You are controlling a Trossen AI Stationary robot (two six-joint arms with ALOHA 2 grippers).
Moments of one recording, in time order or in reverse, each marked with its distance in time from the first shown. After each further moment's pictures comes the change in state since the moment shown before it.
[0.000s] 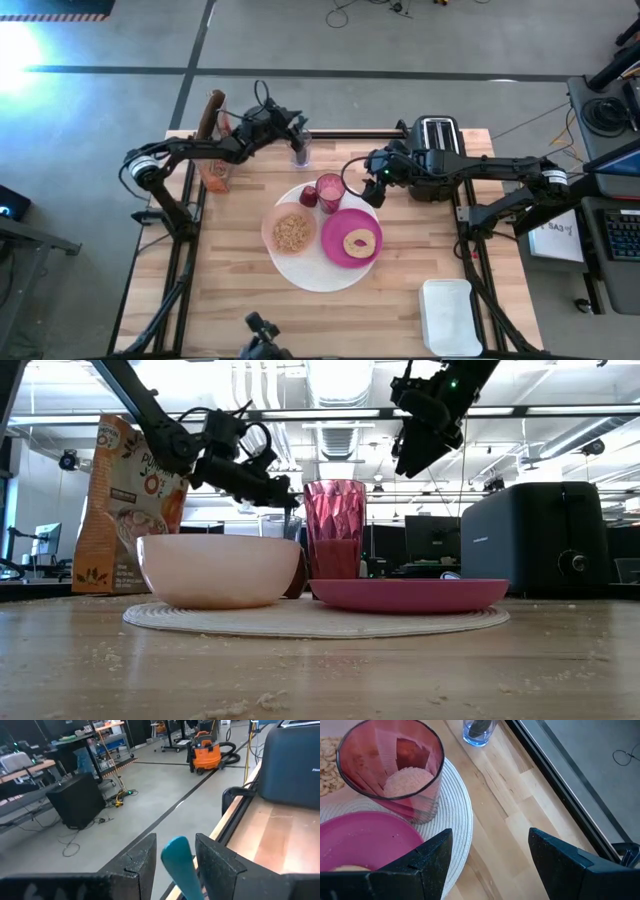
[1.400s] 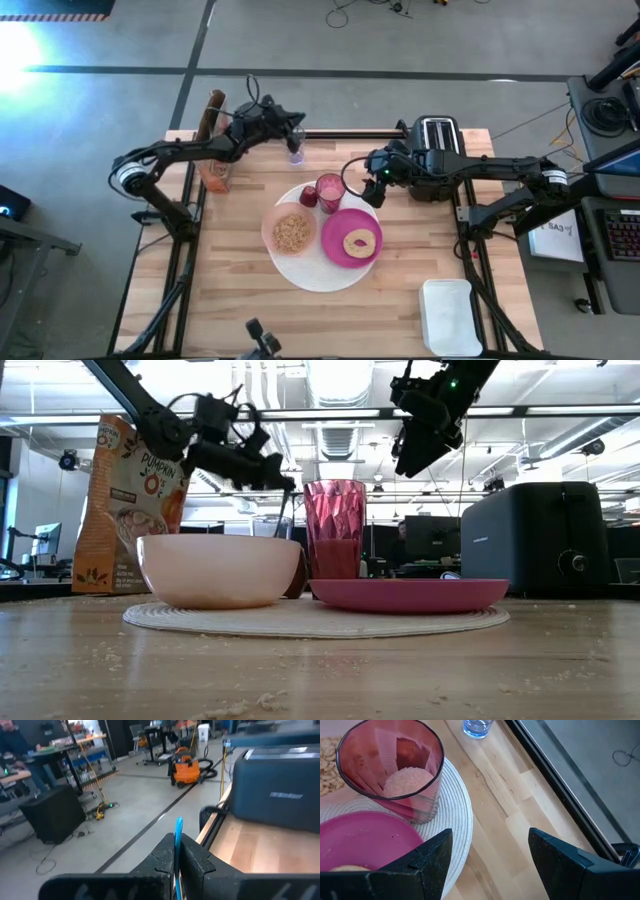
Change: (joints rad) left arm 0.005 -0.095 -0.009 -0.045 0.125 -0.033; right arm 0.000 0.000 0.000 0.001 0.000 -0.002
